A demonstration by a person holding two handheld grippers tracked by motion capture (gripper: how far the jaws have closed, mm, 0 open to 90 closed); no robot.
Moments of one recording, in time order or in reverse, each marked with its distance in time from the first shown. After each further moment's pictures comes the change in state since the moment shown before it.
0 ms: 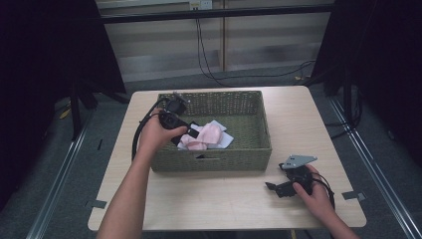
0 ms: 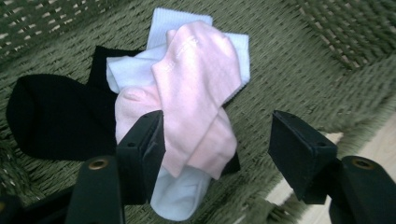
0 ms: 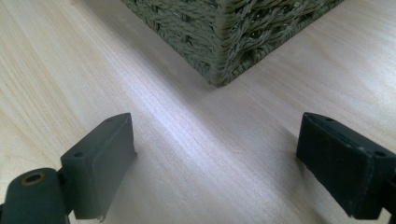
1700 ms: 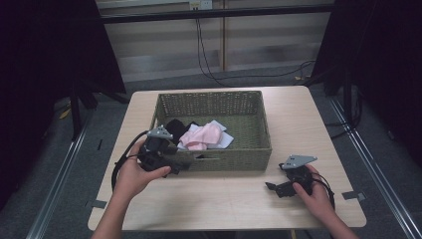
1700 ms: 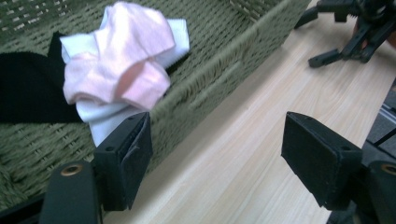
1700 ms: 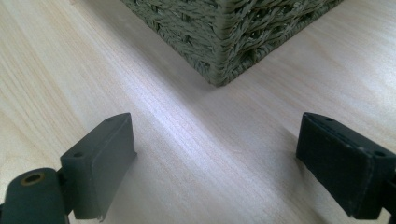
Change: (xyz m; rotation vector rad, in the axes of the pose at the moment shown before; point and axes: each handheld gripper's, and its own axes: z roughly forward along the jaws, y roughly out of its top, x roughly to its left) left arm -0.049 -0.099 -0.047 -0.226 -0.049 0.136; right arm 0.000 0.000 0.000 0.004 -0.001 0.001
